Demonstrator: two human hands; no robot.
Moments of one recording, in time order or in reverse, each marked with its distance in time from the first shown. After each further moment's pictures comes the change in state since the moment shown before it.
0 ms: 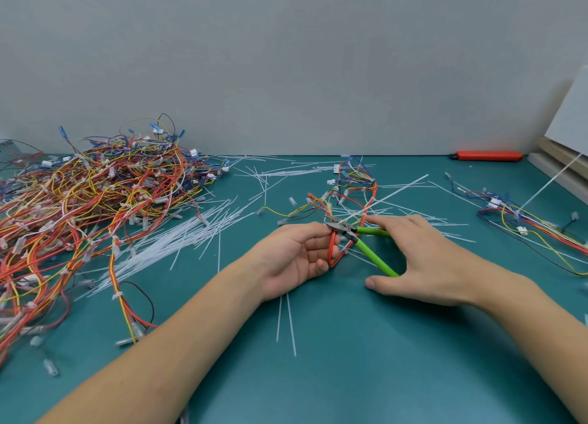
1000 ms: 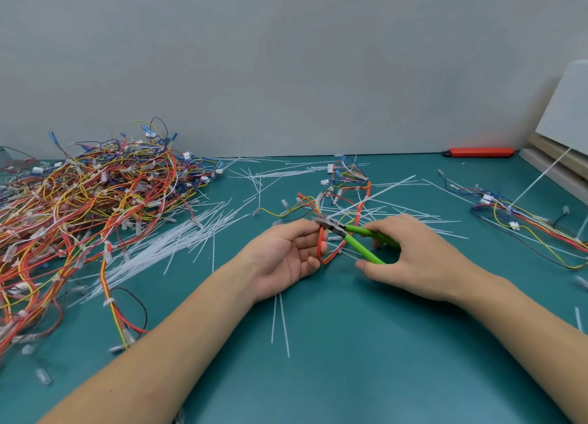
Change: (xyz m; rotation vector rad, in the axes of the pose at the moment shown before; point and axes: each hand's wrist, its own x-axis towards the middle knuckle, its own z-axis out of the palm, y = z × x) left_hand 0.003 0.002 -0.005 -0.098 0.046 -0.021; right_hand 0.003 -0.002 0.008 0.189 0.171 -0.008
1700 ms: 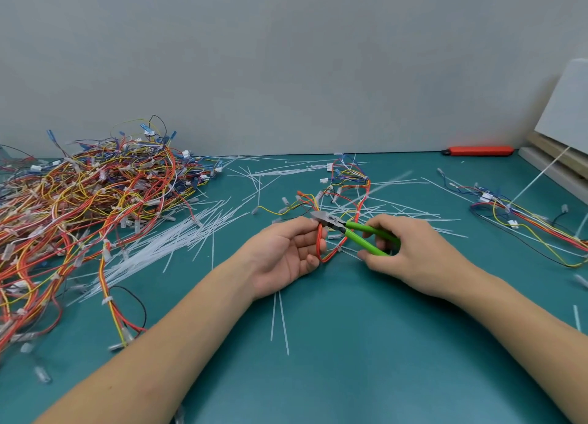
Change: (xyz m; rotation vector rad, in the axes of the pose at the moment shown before) left_hand -0.001 0.001 0.001 -0.006 -0.008 -0.002; right_hand 0.003 0.007 0.007 0.134 0.058 0.019
